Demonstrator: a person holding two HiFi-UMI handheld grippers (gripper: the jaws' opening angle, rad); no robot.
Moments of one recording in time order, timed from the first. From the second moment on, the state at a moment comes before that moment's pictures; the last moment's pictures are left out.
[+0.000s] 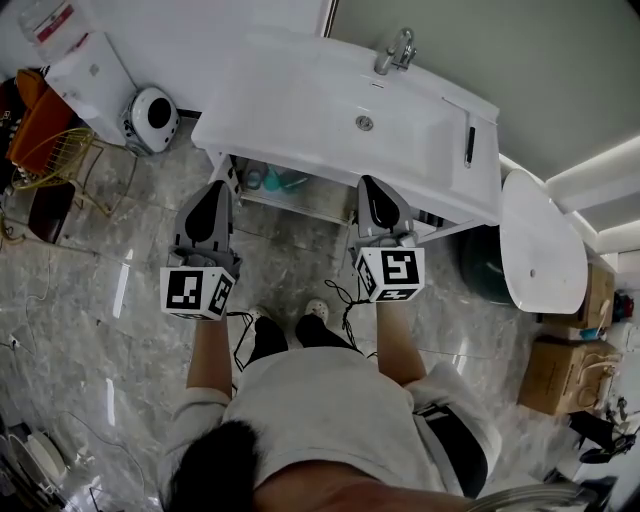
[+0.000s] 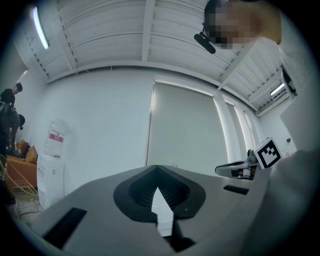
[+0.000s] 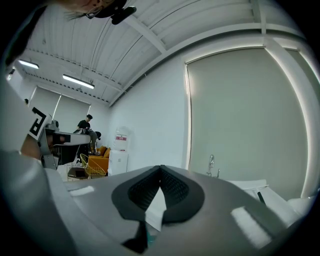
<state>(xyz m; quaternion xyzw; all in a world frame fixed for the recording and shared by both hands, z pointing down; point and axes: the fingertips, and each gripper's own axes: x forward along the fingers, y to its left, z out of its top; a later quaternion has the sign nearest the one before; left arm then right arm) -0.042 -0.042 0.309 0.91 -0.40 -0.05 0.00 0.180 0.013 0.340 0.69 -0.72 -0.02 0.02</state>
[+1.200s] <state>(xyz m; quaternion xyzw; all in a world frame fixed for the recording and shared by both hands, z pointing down) -0.043 -0.022 0.268 0.92 -0.38 -0.09 -0.01 0.173 0.049 0.298 0.71 -0.70 -0.05 0.01</state>
